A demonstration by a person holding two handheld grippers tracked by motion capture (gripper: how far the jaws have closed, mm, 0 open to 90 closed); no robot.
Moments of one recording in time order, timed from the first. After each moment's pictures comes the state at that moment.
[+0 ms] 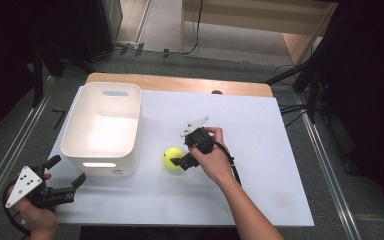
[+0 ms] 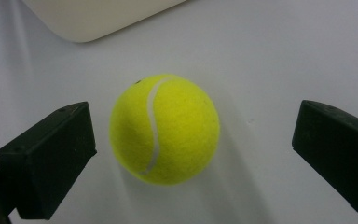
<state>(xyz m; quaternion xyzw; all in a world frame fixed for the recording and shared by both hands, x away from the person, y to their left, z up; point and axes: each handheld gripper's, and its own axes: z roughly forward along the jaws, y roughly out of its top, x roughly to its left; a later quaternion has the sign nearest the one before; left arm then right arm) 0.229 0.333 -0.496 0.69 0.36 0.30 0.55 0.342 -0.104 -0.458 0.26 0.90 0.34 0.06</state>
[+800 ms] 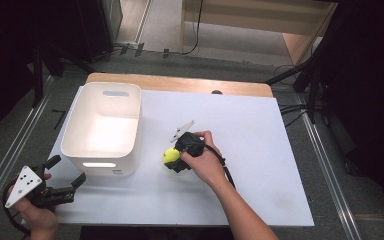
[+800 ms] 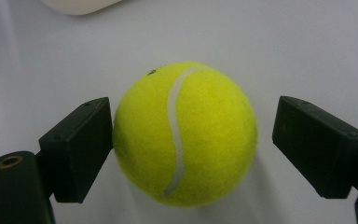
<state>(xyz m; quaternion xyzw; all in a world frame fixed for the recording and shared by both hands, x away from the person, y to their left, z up) 0.229 0.334 -0.496 0.69 0.36 0.30 0.55 0.344 -0.079 -0.474 0.25 0.92 0.29 0.04</state>
